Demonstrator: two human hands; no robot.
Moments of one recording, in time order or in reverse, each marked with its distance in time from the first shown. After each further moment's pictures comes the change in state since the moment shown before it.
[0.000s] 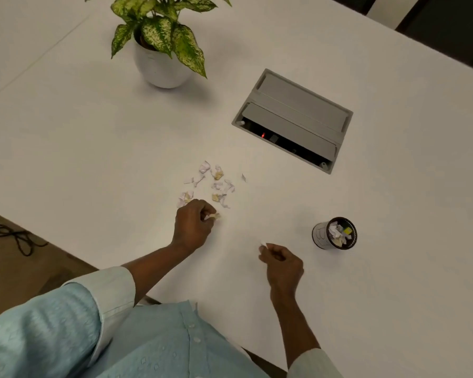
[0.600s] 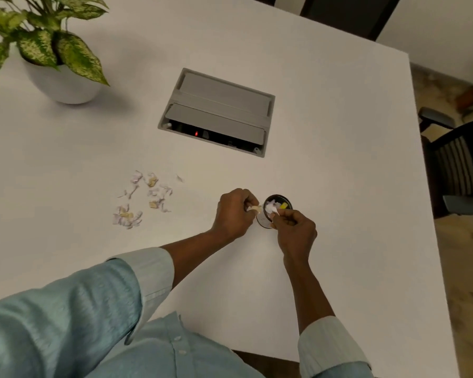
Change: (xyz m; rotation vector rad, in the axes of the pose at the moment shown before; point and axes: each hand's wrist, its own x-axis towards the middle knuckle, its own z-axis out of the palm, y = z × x) left_hand -0.014 0.180 0.155 -0.079 -0.312 0.302; right_hand 0.067 -0.064 -0.135 -0.098 0.282 -0.197
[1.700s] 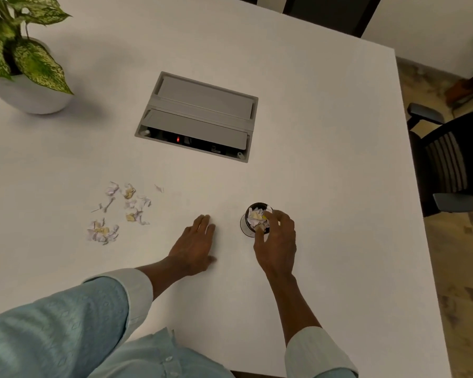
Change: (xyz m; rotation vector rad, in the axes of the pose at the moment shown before) left_hand -0.021 -0.087 0.010 0.797 -0.526 0.072; right_hand 0.024 0.034 0.002 -0.566 -0.014 -0.499
